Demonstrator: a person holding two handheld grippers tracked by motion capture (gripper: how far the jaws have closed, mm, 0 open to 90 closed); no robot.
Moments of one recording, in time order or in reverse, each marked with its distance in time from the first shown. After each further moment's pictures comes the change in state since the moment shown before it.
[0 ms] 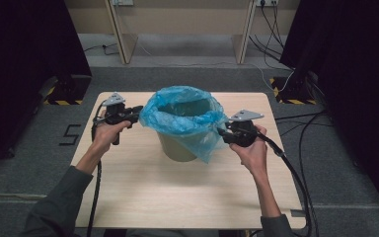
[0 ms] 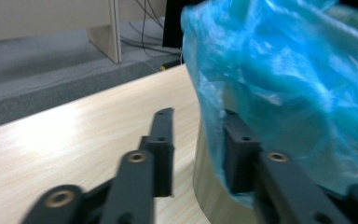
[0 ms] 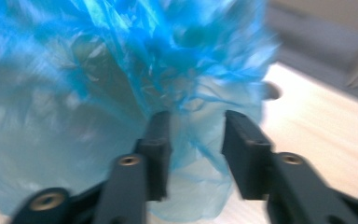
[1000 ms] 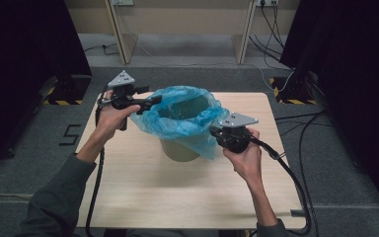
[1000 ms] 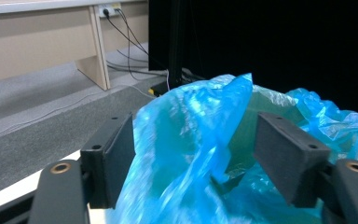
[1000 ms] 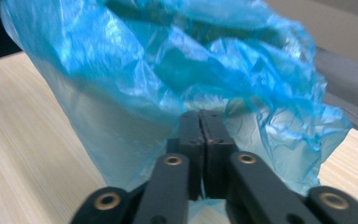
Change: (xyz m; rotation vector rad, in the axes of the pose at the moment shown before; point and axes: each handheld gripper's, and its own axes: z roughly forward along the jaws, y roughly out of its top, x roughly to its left) left arm -0.056 0.081 0.005 -0.020 -0.053 0.104; right arm 0.039 0.015 -0.016 -0.058 0.091 -0.082
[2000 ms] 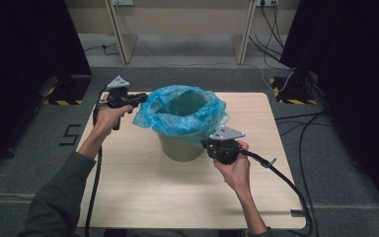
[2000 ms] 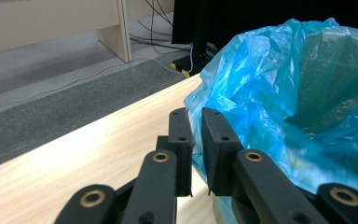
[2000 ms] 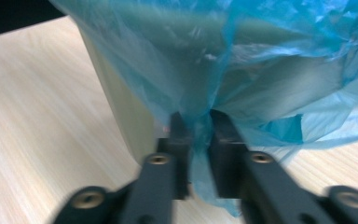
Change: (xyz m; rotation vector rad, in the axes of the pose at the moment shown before) left arm 0.064 -0.051 0.011 0.069 0.079 -0.074; right arm 0.021 -0.035 0.031 0.025 0.004 0.014
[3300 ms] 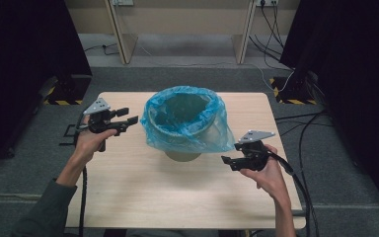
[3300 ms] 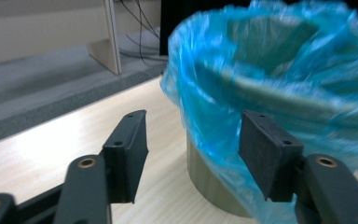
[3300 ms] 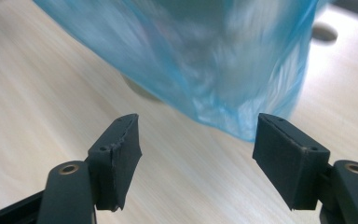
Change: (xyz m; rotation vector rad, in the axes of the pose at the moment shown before) left arm -0.022 -0.041 -0.071 -0.081 -0.035 0.036; right arm -0.046 -0.029 -0.054 0.141 0.088 0.078
